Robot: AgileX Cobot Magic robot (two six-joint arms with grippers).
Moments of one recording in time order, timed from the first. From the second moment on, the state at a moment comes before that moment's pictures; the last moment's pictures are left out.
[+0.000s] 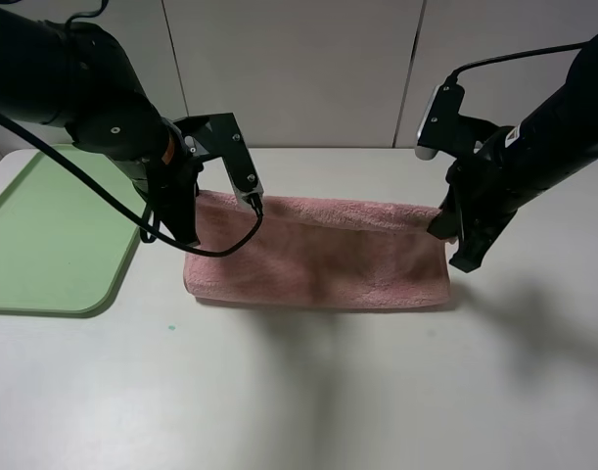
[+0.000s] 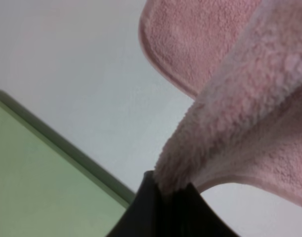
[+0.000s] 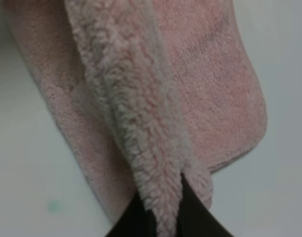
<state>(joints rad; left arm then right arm) -0.62 1.75 -1.04 0.66 0.48 0.09 0.36 1.53 -0.86 0.17 0.60 -0.95</state>
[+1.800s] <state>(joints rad) -0.56 1.84 -1.04 0.67 0.34 0.09 0.26 1.63 -0.86 0.32 0.51 -1.05</state>
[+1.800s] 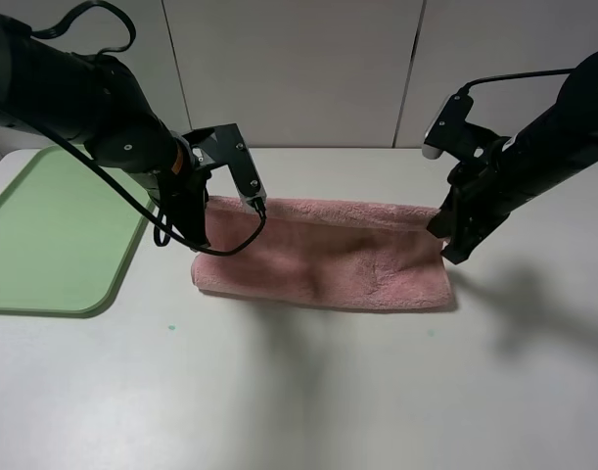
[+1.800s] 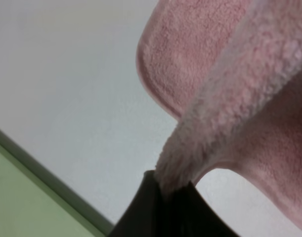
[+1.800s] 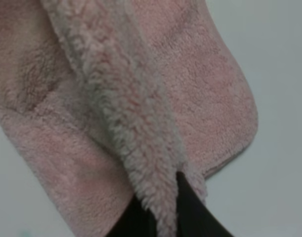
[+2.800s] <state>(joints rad) -0.55 1.84 -1.04 0.68 0.32 0.09 0.25 1.63 -0.86 0.30 0.43 -0.92</state>
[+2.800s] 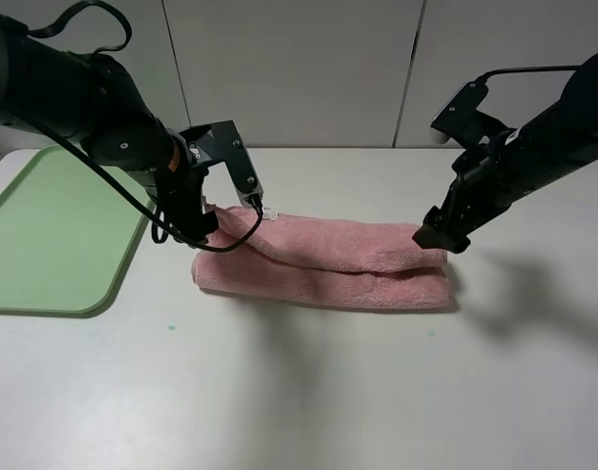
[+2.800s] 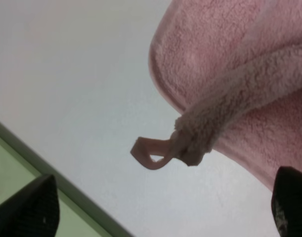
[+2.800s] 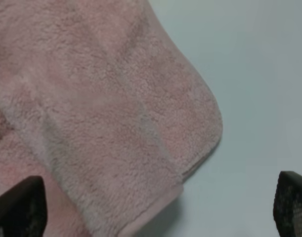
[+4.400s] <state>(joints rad) -0.55 1.84 -1.04 0.68 0.28 -0.09 0.25 1.63 -0.86 0.31 0.50 -0.85</state>
